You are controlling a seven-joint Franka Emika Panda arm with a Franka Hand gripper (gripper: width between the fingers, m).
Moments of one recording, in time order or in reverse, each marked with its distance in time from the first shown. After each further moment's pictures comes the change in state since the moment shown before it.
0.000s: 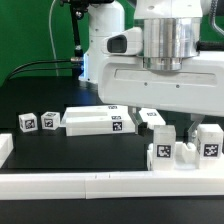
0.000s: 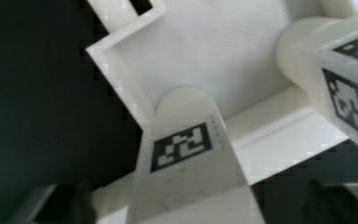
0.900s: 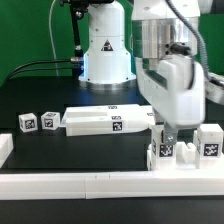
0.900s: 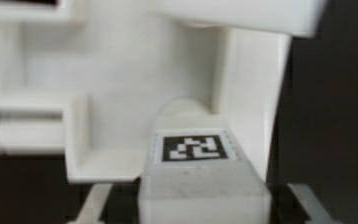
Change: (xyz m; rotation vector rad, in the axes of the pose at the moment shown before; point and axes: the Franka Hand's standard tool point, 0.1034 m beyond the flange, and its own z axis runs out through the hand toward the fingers) arm 0.000 -0.004 0.000 0.019 -0.039 1.188
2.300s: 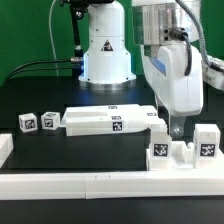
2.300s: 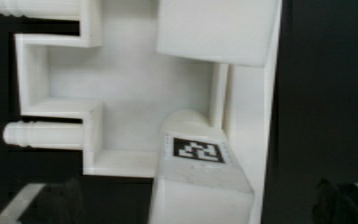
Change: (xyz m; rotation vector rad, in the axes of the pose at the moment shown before) arm -0.005 0.004 -0.018 -0.034 -0.020 -0.175
